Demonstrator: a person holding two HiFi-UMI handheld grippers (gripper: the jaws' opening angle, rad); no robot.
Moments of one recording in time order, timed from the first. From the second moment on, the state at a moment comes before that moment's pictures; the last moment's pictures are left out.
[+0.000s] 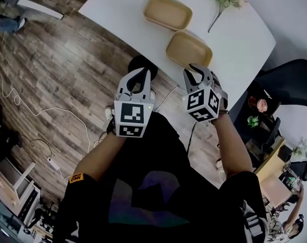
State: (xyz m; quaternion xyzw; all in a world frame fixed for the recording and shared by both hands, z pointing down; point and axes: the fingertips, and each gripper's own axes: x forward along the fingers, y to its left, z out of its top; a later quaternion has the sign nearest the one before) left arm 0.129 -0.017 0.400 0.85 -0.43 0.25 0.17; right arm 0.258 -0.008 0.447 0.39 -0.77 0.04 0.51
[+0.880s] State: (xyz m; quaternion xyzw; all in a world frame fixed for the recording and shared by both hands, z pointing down) left arm 0.094 -0.010 0.409 0.87 -0.40 0.24 0.18; right arm 0.237 0.021 0.426 0.41 -0.72 0.04 0.56
